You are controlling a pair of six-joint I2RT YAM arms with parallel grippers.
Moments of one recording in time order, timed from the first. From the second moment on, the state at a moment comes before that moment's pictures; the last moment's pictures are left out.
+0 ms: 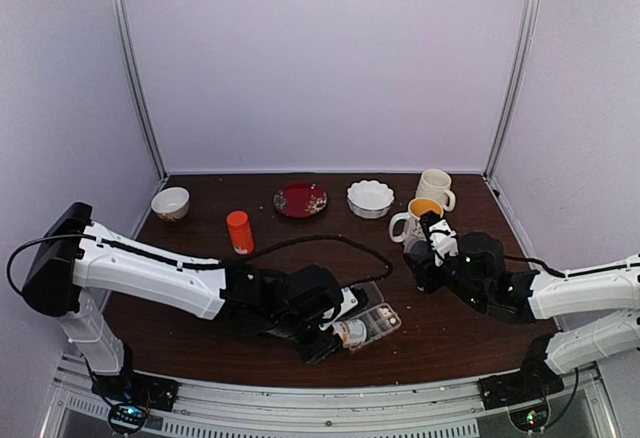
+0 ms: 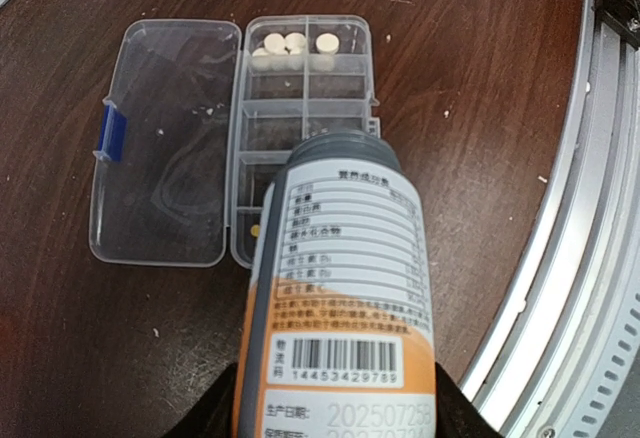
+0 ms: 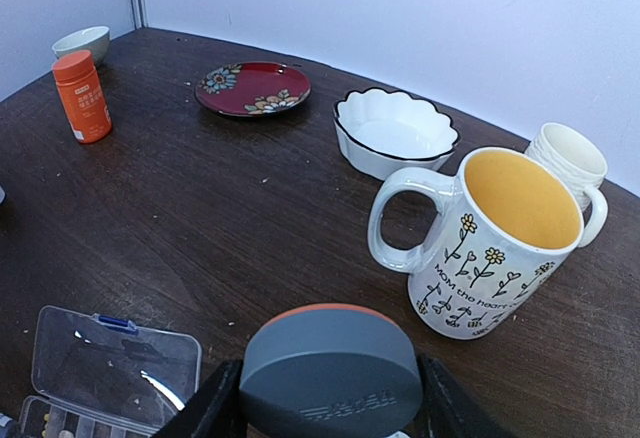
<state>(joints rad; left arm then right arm) -1.34 1.72 1.12 -0.40 -0.11 -0.23 0.82 1.15 0.39 0.40 0.35 0.05</state>
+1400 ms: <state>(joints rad) -1.36 1.72 1.12 -0.38 -0.14 -0.25 0.82 1.15 0.39 0.38 0.35 0.05</state>
